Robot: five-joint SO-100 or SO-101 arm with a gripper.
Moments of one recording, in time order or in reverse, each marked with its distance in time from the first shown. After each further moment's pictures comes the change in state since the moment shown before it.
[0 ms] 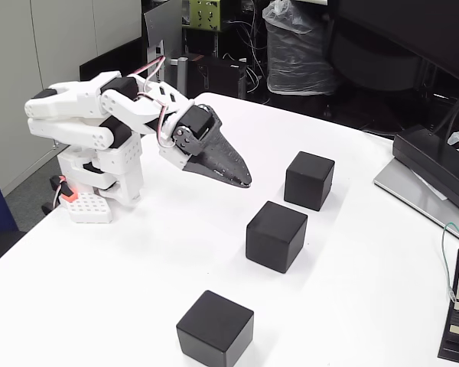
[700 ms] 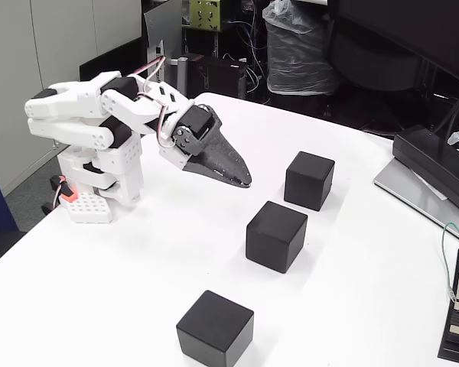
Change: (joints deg) arm 0.0 0.0 0.0 0.0 0.0
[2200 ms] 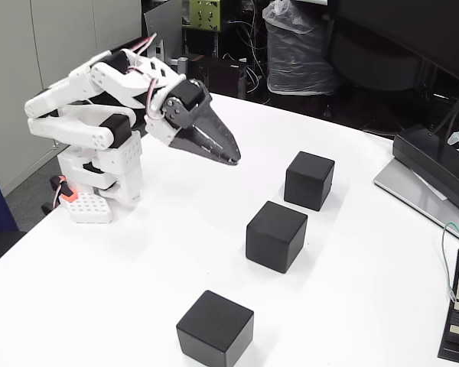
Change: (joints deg) arm 0.0 -0.1 -16.3 17.3 -4.7
